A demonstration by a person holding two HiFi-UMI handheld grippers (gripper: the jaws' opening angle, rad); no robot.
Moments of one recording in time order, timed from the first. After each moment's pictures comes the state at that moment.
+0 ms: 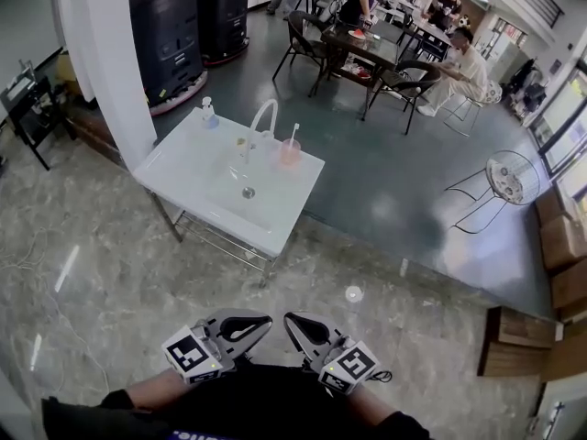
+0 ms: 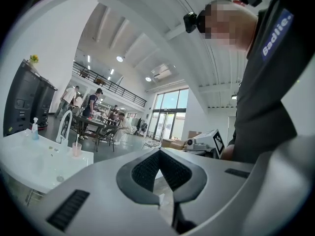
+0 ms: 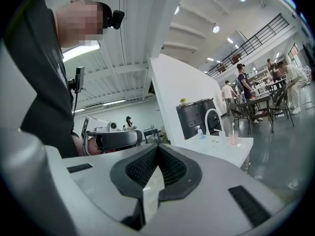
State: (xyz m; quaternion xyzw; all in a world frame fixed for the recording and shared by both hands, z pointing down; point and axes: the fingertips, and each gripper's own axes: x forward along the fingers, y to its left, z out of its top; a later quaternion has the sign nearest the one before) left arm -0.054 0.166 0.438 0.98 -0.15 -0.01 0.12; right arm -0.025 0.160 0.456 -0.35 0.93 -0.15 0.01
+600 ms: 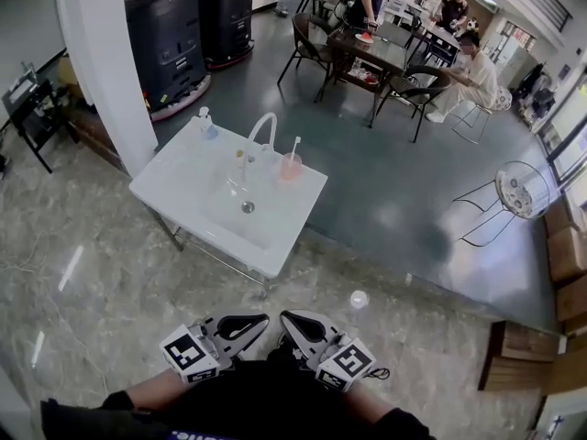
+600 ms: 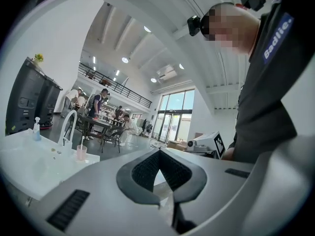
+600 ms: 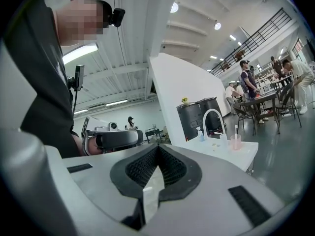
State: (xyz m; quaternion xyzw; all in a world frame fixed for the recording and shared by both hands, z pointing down) left arm -0.031 0.085 0.447 0.98 -0.18 -0.01 0.13; right arm 0.000 0.081 0.476 -0.33 0.93 -0.15 -0.02
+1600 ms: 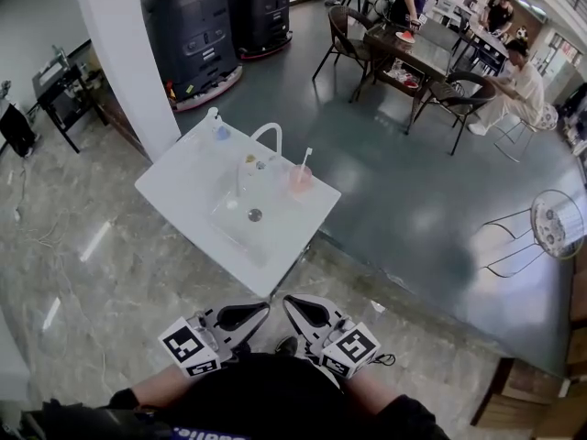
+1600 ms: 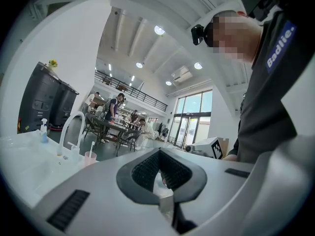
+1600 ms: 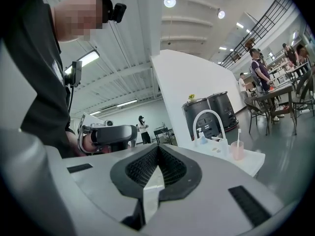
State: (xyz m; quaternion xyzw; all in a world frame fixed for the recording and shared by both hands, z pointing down) left arm 0.042 -0.033 0.445 0.95 -0.28 -0.02 0.14; right arm 0.073 -0.049 0.485 -0.24 0.96 -0.16 -0.02
